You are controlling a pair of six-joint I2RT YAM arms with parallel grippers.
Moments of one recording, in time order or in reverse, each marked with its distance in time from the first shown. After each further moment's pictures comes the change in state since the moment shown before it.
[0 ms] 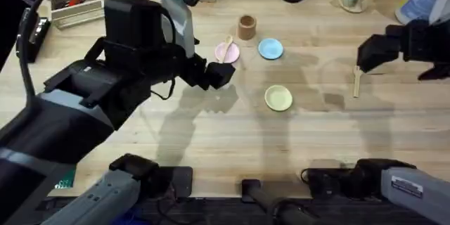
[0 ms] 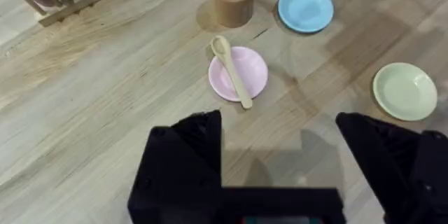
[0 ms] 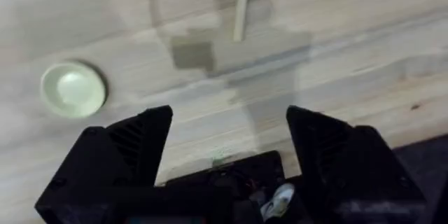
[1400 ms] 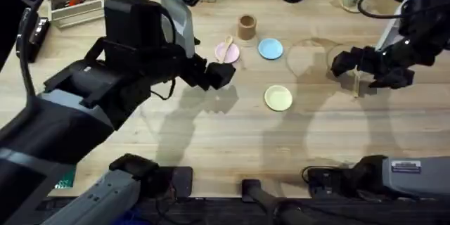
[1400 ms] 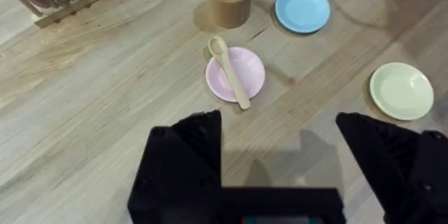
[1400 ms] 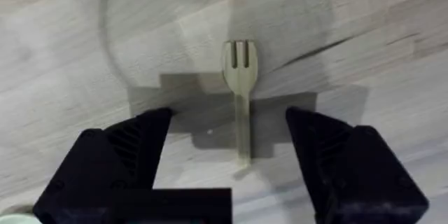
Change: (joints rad) left arm 0.000 0.000 0.000 0.000 0.010 0.000; right arm -0.226 0.317 -0.404 0.748 -0.146 -0.086
